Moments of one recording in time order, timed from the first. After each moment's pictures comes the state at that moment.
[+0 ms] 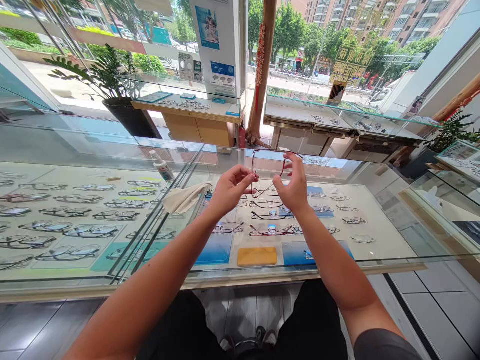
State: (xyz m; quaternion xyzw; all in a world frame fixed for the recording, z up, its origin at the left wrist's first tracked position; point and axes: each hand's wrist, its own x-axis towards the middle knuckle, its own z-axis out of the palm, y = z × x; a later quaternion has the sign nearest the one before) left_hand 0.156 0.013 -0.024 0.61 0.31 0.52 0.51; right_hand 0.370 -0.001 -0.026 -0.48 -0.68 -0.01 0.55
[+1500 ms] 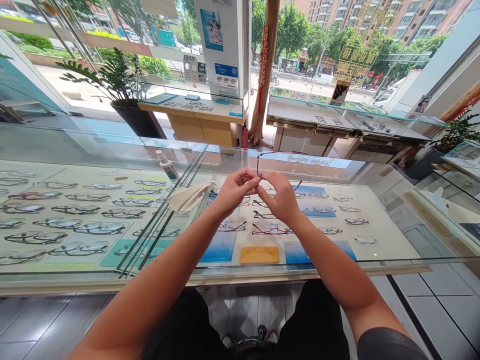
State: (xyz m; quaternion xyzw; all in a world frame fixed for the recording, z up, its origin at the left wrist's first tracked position) left_hand 0.157 0.008 -0.019 0.56 0.30 0.50 0.59; right_hand 0.342 -0.014 -0.037 -0.40 -0.78 0.02 0.49
